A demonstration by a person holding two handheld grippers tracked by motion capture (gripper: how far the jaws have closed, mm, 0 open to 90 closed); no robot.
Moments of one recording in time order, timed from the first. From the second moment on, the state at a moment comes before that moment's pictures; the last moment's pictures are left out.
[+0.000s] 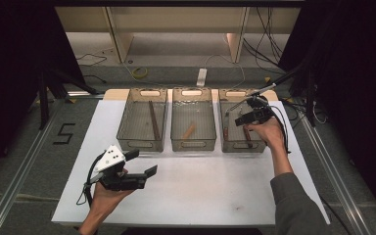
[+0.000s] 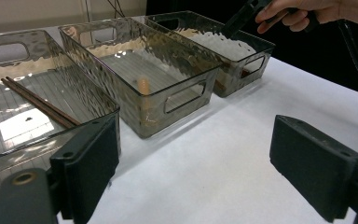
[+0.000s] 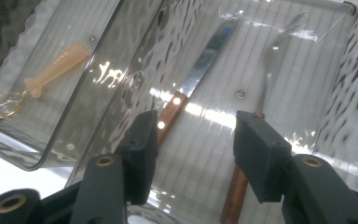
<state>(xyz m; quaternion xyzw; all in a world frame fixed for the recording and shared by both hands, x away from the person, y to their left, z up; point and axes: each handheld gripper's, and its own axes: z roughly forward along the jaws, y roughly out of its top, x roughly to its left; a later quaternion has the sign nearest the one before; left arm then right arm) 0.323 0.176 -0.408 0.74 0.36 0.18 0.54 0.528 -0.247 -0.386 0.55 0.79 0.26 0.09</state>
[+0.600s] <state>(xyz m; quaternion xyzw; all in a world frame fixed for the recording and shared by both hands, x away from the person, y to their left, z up) 0.323 0.176 -0.408 0.74 0.36 0.18 0.54 0.518 -0.238 -0.378 0.53 0.79 0.28 0.10</state>
